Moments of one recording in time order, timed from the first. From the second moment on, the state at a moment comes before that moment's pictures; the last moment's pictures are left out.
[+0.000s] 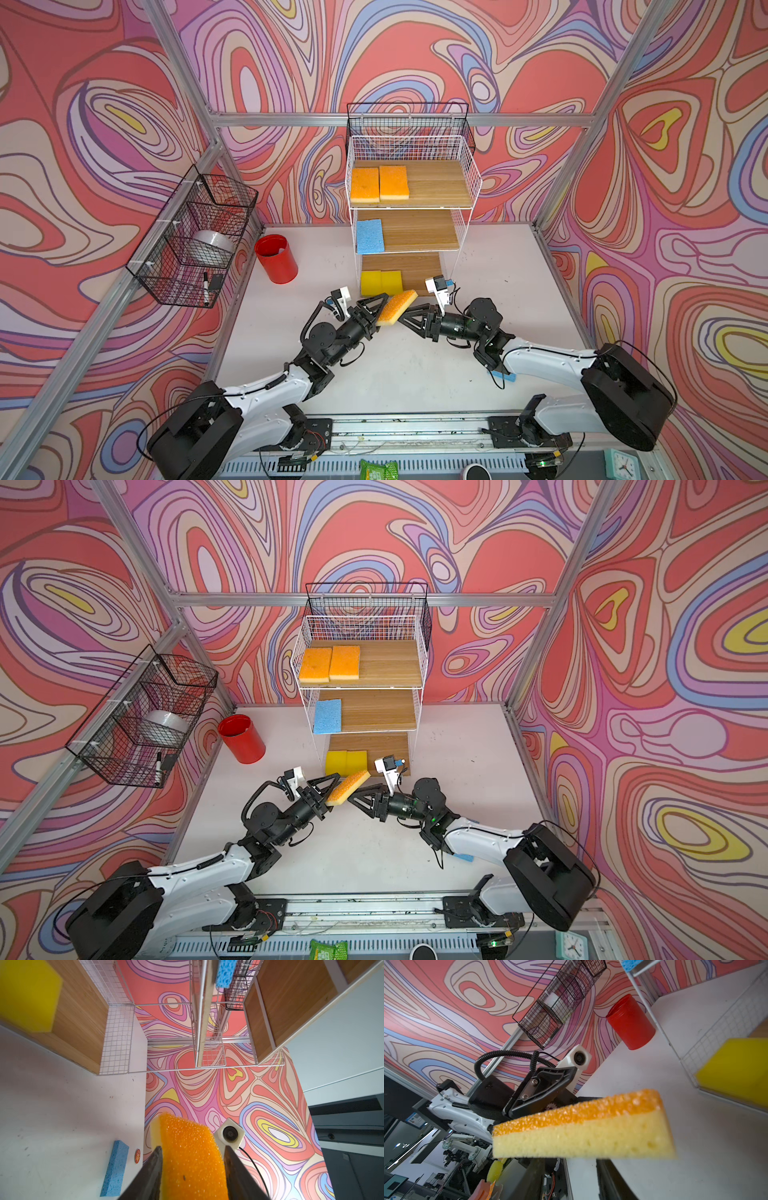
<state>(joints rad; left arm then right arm) -0.69 1.11 0.24 0.96 0.10 -1.57 0.70 1.32 0.49 0.78 -0.60 0.76</state>
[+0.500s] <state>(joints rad) -0.69 1.21 0.15 0.87 0.06 -1.35 0.71 1.18 0.34 0.40 -0.41 0.76</state>
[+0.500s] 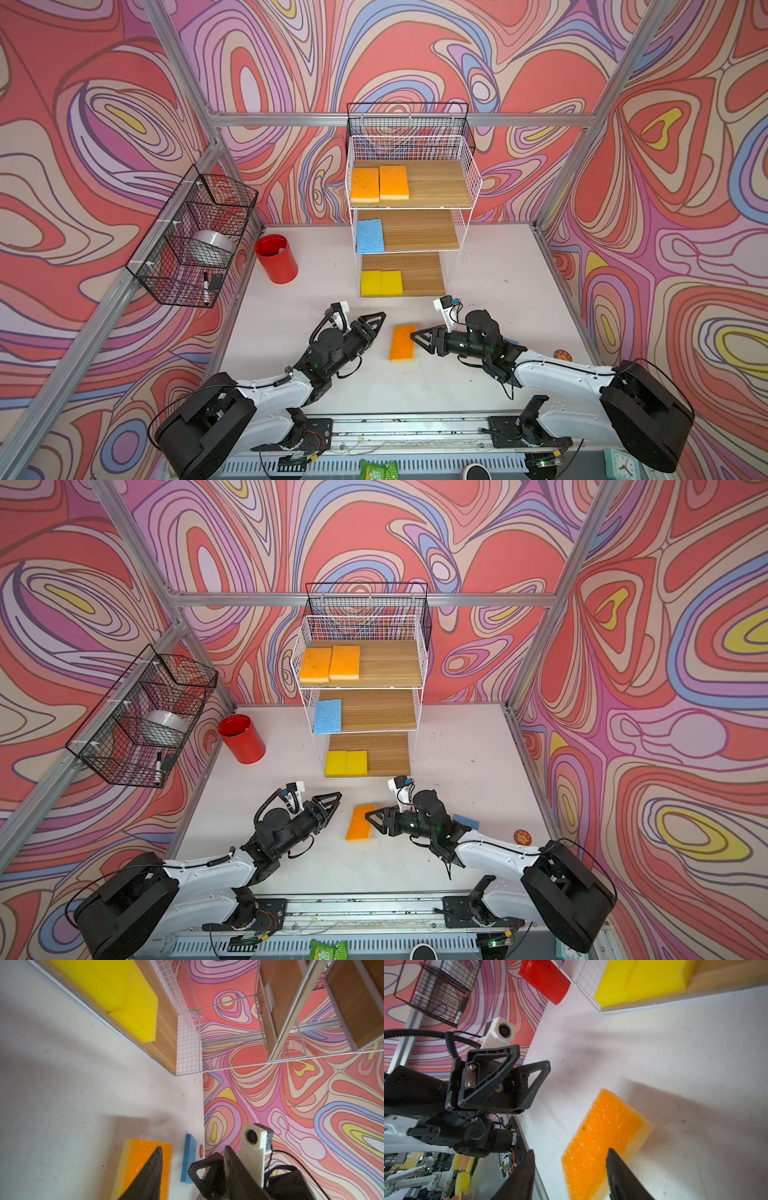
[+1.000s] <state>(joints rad) -0.69 1.19 0.11 0.72 0.05 -1.27 0.75 1.15 0.44 -0.08 -0.25 0.84</state>
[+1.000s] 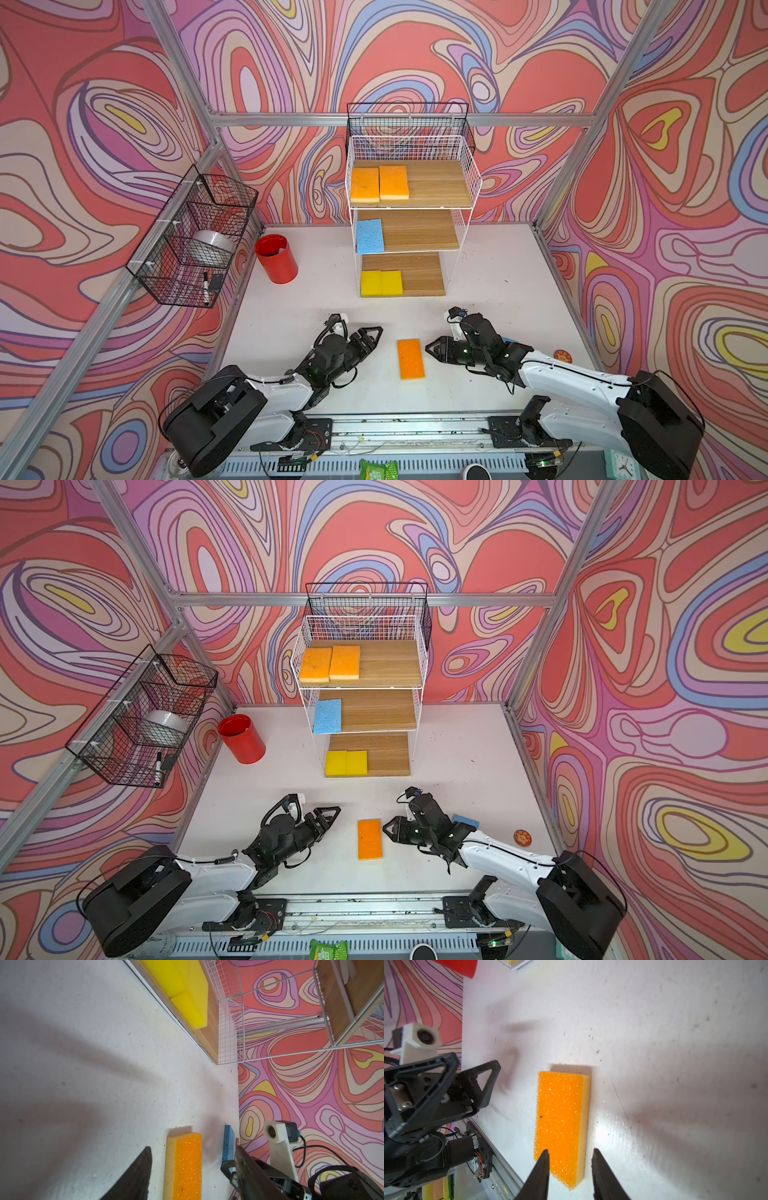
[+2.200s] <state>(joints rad) -0.69 0.69 0.17 0.08 -0.04 -1.15 0.94 1.24 0.50 -0.15 -0.16 0.95</state>
